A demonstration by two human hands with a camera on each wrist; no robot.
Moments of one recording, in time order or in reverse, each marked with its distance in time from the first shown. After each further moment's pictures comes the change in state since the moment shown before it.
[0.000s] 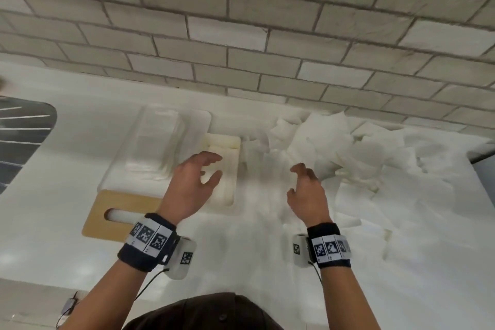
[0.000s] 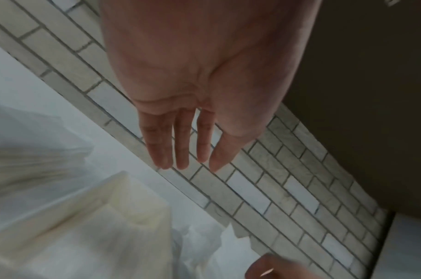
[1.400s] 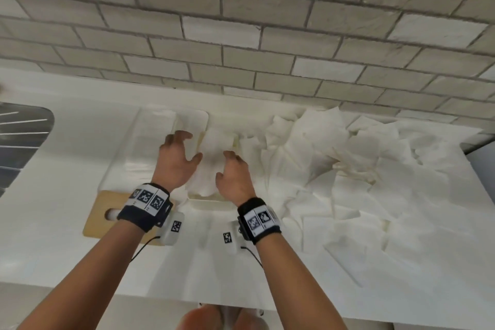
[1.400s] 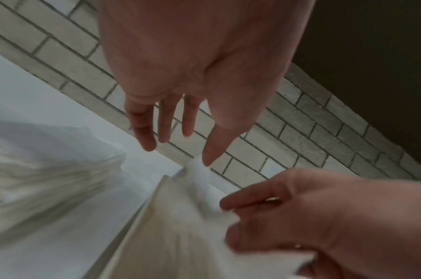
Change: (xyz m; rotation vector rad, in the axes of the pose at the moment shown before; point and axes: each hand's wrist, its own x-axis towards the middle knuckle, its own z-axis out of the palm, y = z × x) left_hand 0.047 -0.041 -0.014 0.209 0.079 -0.104; right_hand 0.003 -0.151 0.057 0.318 -0.205 -0.084
